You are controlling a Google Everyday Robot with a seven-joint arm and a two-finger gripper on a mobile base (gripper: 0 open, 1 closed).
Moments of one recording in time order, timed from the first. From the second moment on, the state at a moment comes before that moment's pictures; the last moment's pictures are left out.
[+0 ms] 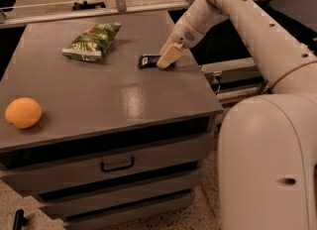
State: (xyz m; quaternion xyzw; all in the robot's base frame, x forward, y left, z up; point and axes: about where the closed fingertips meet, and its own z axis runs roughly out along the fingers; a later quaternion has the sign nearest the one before) arm 0.725 -0.034 0.838 -0.62 0.72 0.18 0.24
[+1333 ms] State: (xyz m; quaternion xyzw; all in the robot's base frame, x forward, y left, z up) arm 0.656 0.067 0.932 -0.74 0.59 0.14 0.28
